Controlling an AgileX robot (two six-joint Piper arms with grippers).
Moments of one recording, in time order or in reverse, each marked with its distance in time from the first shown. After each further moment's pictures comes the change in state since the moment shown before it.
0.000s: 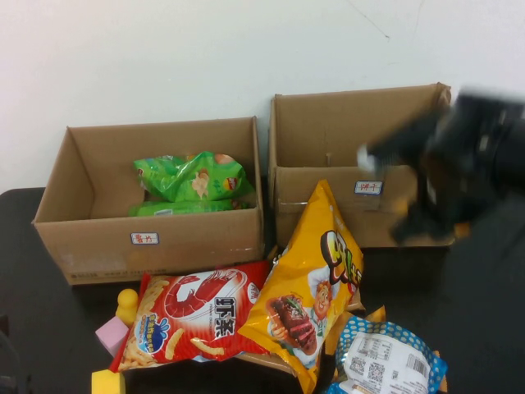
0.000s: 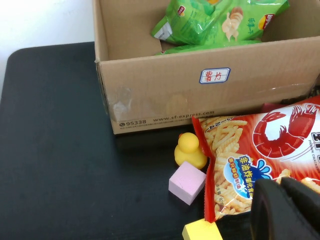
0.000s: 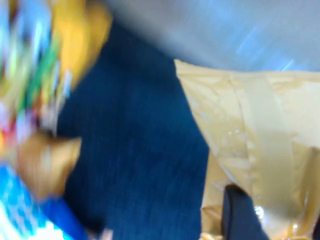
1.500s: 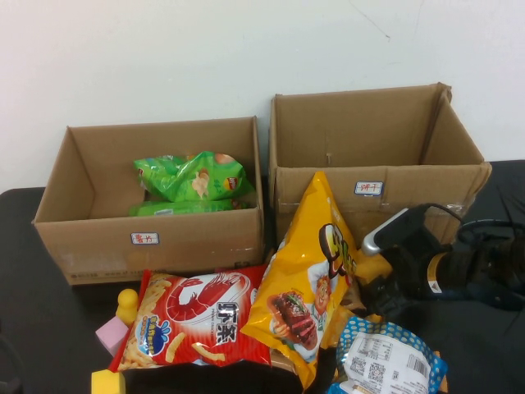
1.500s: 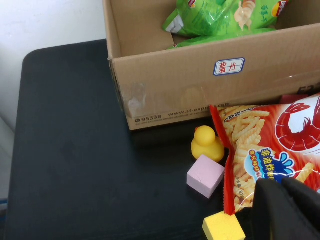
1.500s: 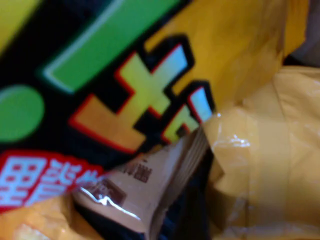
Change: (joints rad) right arm -0.267 0.384 0.328 -0.219 -1.230 0.093; left arm 0.000 0.000 0.000 0.070 0.012 0.000
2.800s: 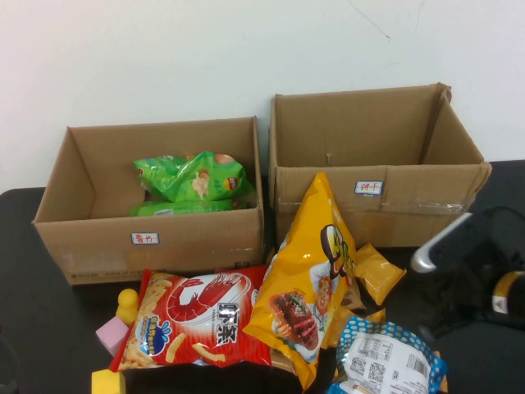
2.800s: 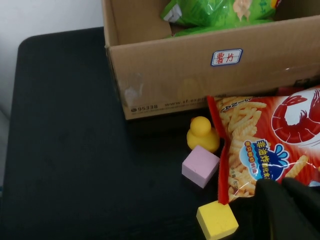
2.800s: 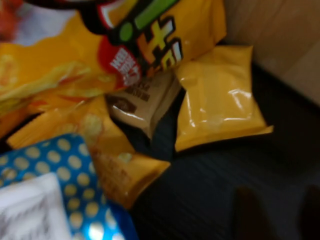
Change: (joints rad) right arm -0.002 -0.434 0.391 0.378 -0.007 -0.414; left arm 0.000 0.000 -0.018 0.002 0.050 -0.026
